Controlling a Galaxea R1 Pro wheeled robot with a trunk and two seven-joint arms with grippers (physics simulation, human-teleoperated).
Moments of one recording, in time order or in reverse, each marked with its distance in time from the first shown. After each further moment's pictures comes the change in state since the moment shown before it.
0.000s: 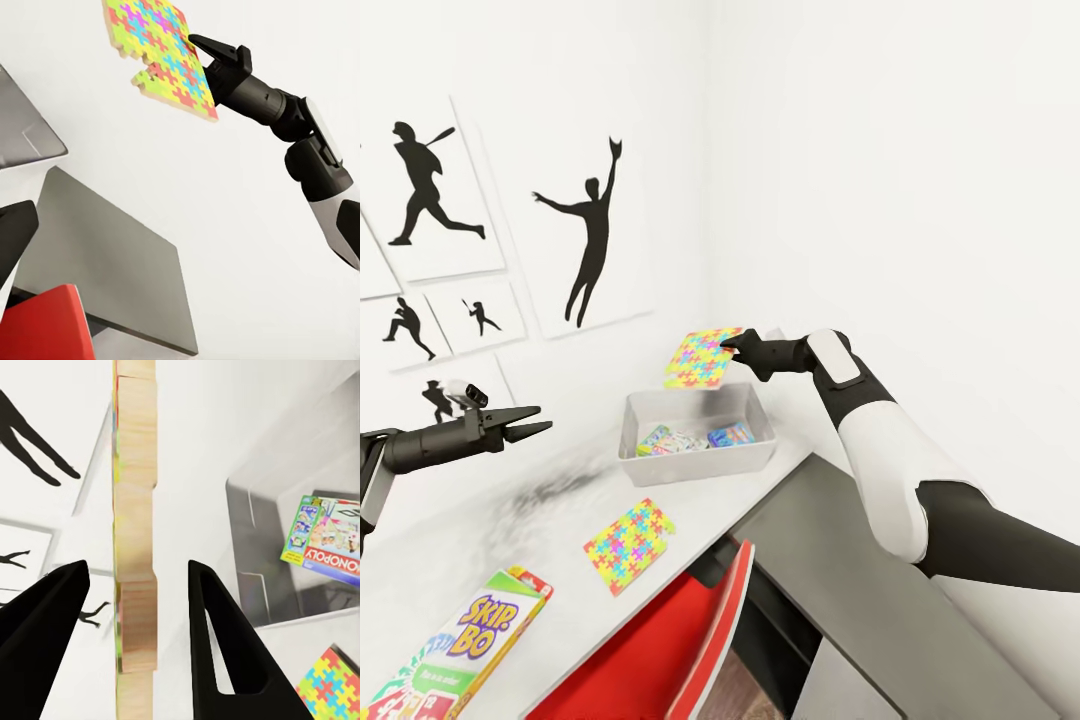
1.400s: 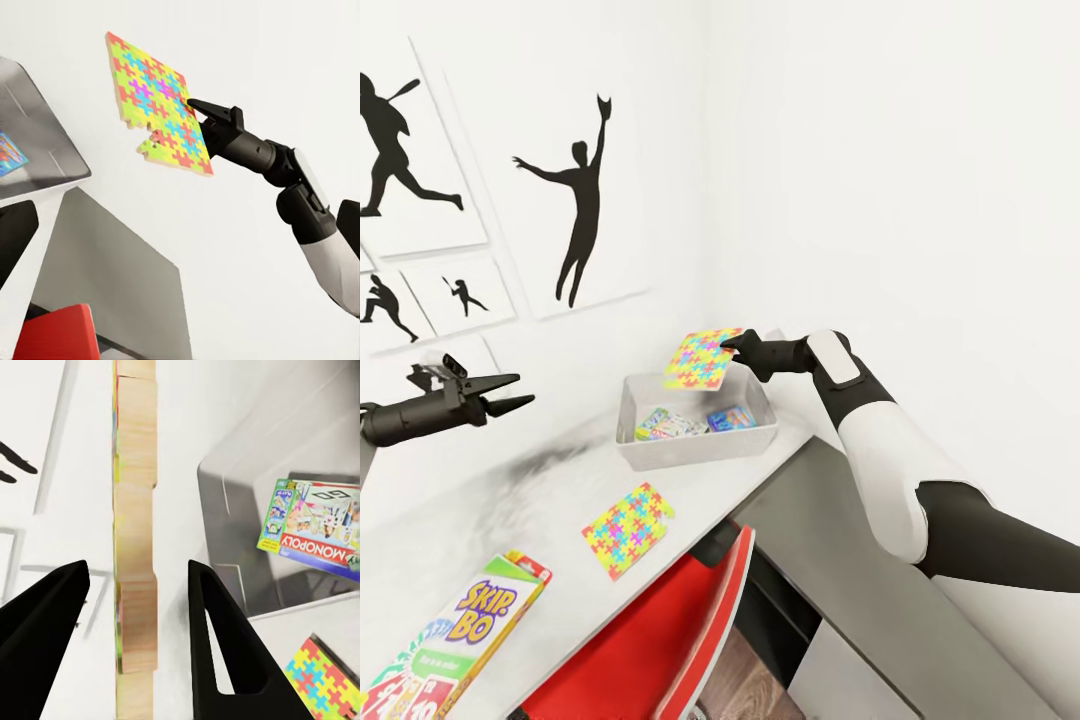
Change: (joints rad) left arm -0.150 0.052 -0.002 0.167 0.001 0.000 0.000; right arm 0.001 0.000 0.001 0.001 0.002 0.000 0.000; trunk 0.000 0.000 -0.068
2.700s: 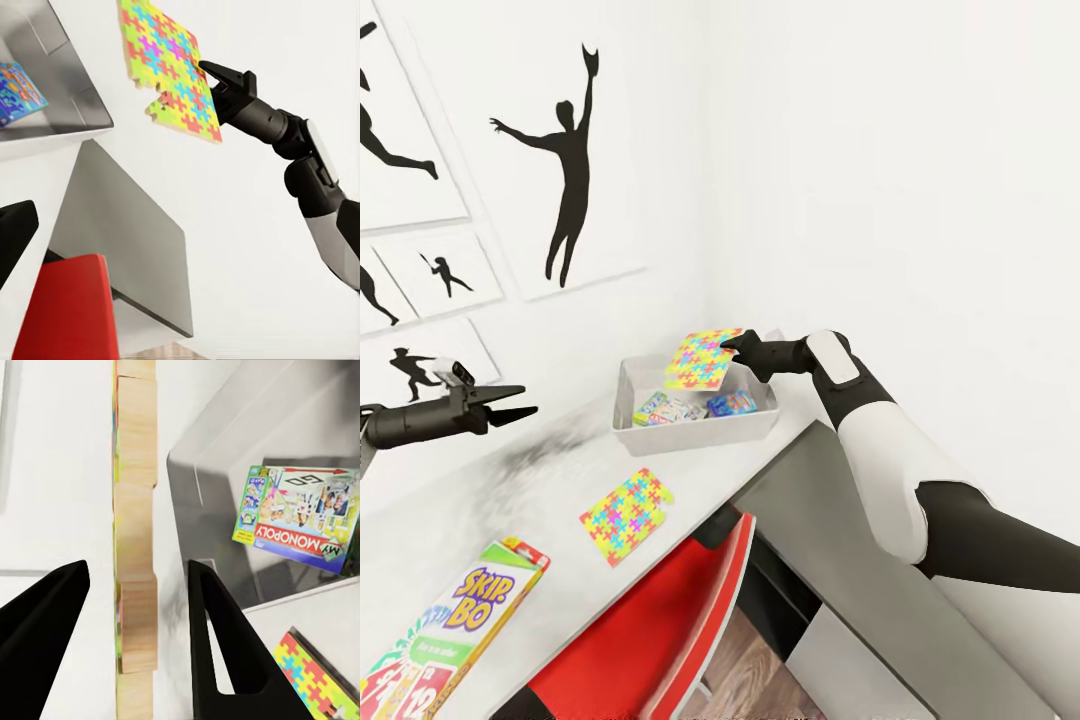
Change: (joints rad) left arm -0.007 0.059 -0.166 0.032 0.086 0.000 0.000; right arm 0.000 0.000 0.004 0.002 0.000 -0.007 0.000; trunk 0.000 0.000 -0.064
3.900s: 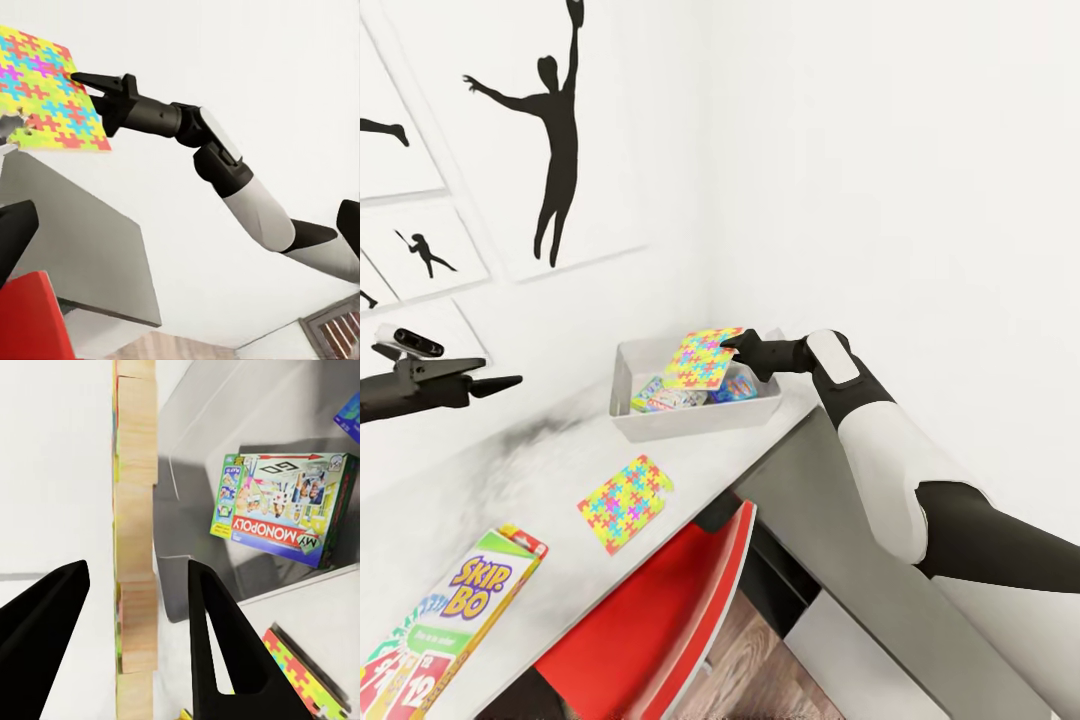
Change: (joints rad) left arm 0.010 0.131 -0.176 -0.207 0.390 0.000 0.002; right arm 0.000 0.000 0.000 -0.003 0.000 -0.002 0.002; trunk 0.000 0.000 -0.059
